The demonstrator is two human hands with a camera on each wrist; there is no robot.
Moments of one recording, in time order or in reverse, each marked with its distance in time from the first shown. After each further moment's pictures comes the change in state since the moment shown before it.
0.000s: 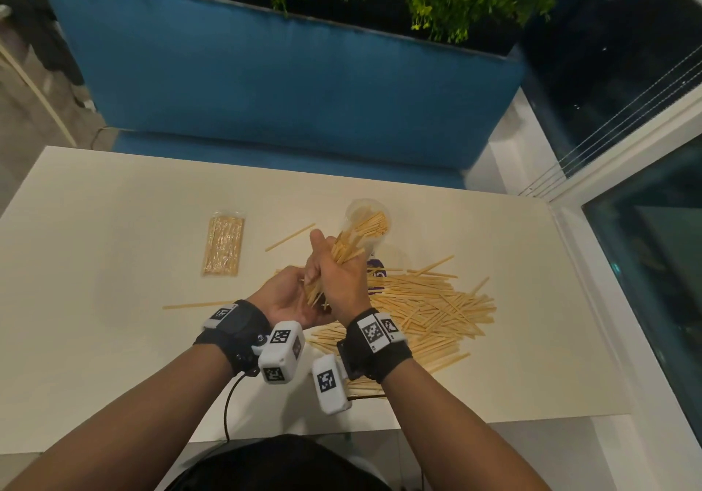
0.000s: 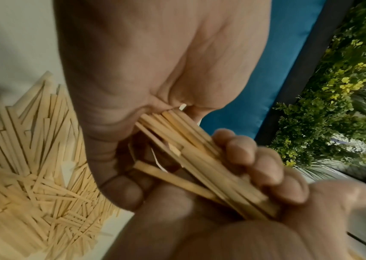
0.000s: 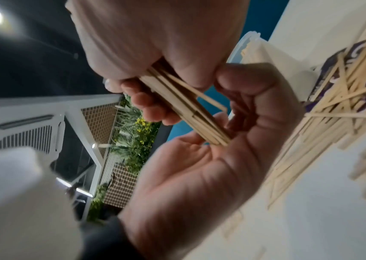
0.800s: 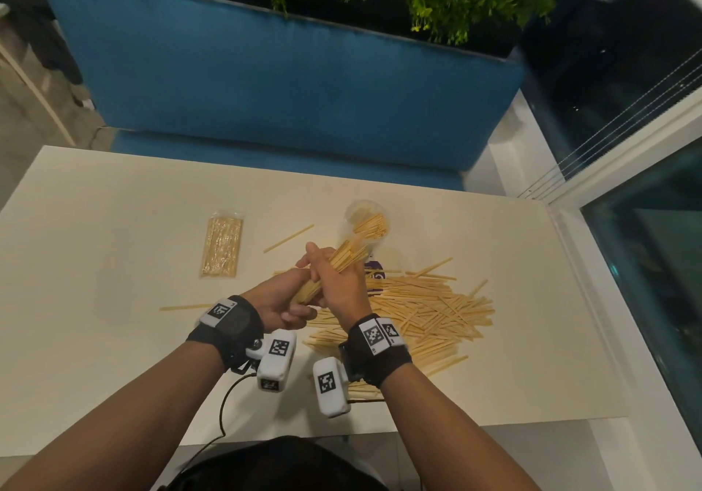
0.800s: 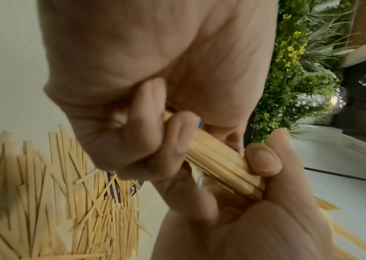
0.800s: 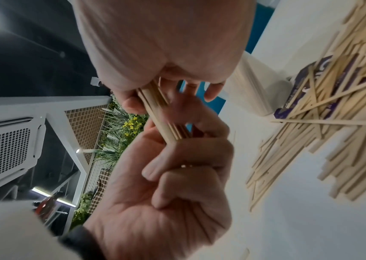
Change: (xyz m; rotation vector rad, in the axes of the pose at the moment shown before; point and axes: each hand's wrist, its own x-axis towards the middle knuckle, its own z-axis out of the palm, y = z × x) left_hand 0.000 0.010 -0.001 0.439 0.160 0.000; right_hand 0.007 0.016 -0.007 -0.156 0.007 0.093
